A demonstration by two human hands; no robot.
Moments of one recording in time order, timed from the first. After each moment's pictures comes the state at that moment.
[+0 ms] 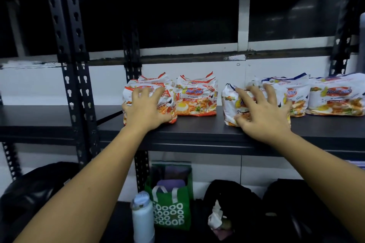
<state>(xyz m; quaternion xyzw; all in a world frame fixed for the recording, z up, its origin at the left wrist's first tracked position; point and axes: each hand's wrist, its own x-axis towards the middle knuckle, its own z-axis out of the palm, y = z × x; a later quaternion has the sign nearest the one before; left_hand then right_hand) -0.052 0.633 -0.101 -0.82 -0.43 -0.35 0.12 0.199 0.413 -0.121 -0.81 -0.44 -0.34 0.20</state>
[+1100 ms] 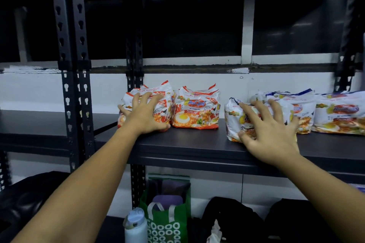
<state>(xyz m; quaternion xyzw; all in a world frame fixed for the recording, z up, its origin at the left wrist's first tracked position) -0.046 0.702 -0.090 -0.86 -0.40 -0.31 0.07 0.197 0.415 -0.124 -0.80 -0.43 -0.36 0.19</state>
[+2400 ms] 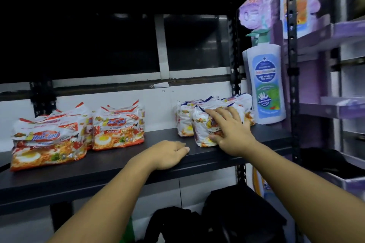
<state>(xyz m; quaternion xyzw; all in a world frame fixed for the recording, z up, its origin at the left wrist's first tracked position) 0.127 0.474 -0.107 -0.99 -0.13 -0.07 -0.04 0.288 0.288 -0.111 -0.83 -0.42 -0.28 0.22</state>
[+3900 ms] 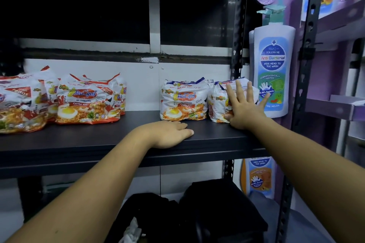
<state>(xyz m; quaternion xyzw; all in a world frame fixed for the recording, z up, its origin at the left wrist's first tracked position) 0.200 0.427 -0.103 -0.98 -0.17 -0.03 -0.08 0.447 0.284 -0.107 -0.90 -0.33 -0.26 0.08</state>
